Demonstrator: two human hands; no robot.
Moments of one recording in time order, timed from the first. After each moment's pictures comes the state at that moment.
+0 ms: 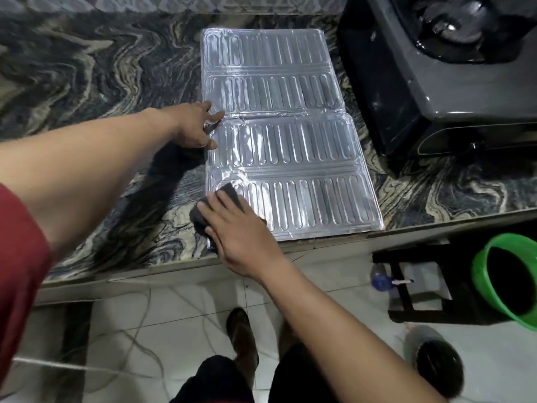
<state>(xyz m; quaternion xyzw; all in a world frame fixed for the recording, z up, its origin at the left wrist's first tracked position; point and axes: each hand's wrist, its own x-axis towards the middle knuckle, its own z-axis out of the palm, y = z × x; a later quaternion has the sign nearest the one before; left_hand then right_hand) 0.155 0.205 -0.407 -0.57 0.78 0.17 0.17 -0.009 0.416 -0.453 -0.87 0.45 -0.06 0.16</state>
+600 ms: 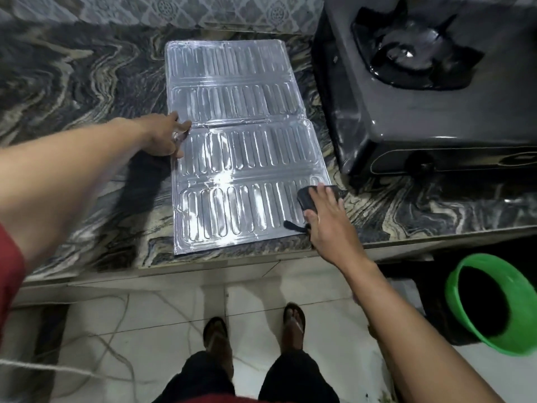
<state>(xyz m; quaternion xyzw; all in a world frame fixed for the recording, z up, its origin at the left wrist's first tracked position) 0.142 0.199 -0.413 -0.64 0.73 0.17 0.19 -0.229 0.388 -0.444 -0.72 0.65 -0.09 0.22</state>
